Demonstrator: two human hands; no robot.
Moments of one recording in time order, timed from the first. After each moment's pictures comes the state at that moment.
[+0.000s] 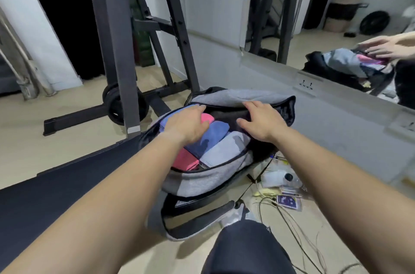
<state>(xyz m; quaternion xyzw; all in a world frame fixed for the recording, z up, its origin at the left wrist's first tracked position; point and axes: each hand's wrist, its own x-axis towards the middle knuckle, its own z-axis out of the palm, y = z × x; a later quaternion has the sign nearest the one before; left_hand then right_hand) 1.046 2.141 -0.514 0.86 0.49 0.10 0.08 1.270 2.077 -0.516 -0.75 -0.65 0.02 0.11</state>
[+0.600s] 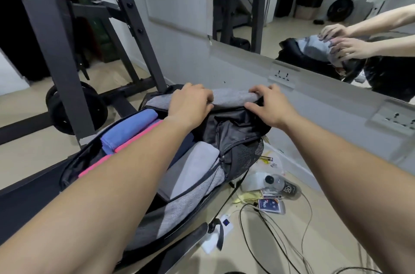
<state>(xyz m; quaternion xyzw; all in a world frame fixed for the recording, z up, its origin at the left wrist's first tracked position) 1.193 2.221 -0.537 0.90 0.38 0.20 -0.07 1.412 2.124 -0.545 -0.79 -0.56 0.05 0.24</state>
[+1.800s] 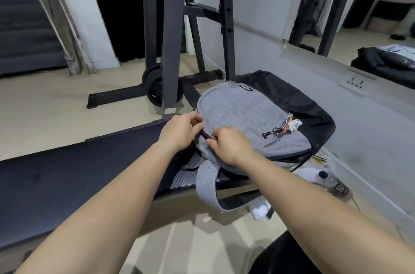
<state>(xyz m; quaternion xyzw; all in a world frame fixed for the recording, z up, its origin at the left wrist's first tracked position) 0.881 2.115 -0.569 0.78 0.55 0.23 0.17 1.047 2.055 -0.570 -0.66 -0.74 0.09 0.13</state>
